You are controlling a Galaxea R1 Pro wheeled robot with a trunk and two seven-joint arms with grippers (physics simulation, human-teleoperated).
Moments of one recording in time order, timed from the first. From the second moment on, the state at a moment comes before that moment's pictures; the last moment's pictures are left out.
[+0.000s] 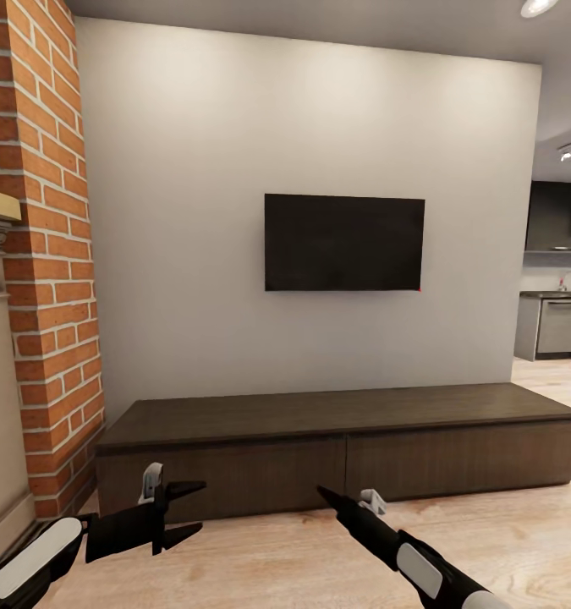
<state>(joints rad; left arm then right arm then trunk) -0.38 0.50 -0.54 -0.96 1.78 0.93 -0.41 -0.55 -0.08 0.61 -0.32 -1.27 0.10 0.63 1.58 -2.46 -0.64</state>
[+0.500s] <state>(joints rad) -0.38 0.51 -0.54 -0.96 1.78 0.93 -0.41 -0.55 -0.07 0.60 -0.31 -1.28 0.12 0.54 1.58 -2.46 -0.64</state>
